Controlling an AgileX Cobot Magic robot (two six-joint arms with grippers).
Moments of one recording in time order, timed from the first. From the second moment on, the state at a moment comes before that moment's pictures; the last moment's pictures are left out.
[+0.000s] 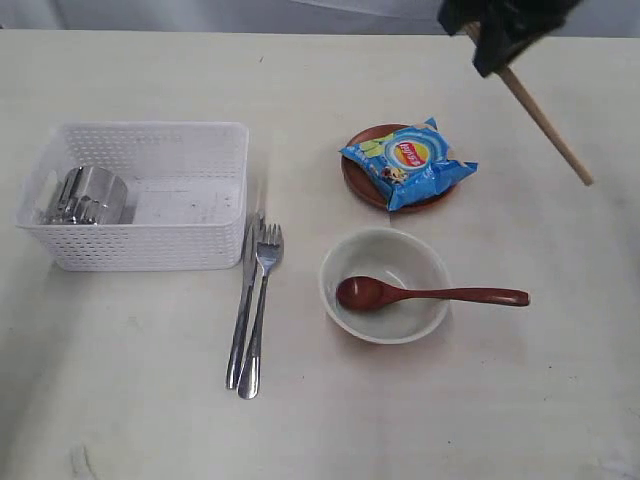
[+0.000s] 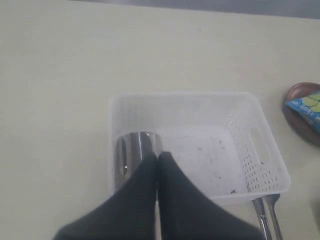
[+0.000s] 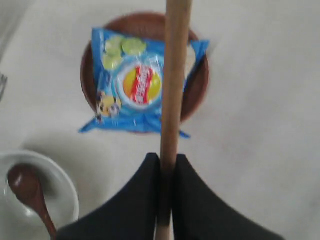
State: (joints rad) left arm -0.16 0.73 -0.62 -0.10 0.60 -0.08; right arm 0.26 1.79 -1.59 0.09 1.22 -0.26
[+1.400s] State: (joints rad) left arm -0.16 0.73 -0.58 -0.12 0.57 -0.08; right arm 0.06 1.76 -0.94 0.23 0.79 -0.22
